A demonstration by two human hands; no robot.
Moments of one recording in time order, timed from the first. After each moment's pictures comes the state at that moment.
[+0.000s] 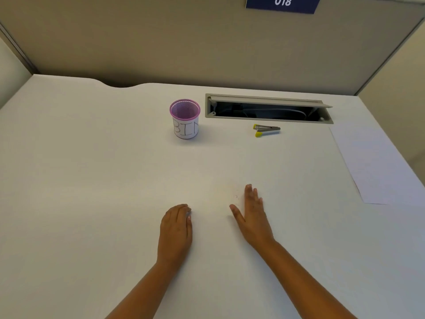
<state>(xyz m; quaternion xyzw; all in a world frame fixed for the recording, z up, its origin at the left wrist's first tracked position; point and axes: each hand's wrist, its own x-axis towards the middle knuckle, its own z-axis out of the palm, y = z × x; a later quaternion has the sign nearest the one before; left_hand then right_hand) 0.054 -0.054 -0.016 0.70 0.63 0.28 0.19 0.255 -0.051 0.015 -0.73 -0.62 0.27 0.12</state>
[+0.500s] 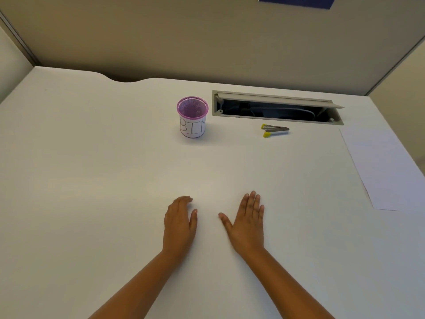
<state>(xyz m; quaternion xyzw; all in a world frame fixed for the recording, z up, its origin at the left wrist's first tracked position) 0.047 -0.032 -0.014 0.66 0.64 0.30 0.25 0.214 -0.048 -0.009 -0.78 -0.60 0.20 0.02</state>
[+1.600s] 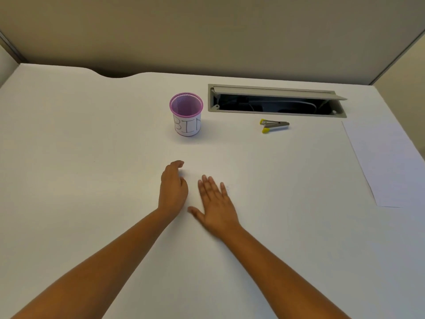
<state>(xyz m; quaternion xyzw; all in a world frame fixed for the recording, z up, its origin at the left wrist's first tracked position) 0.055 0.061 0.005 0.60 0.66 0.33 0.30 0.180 0.008 -0.015 -0.61 -0.77 0.17 0.01</state>
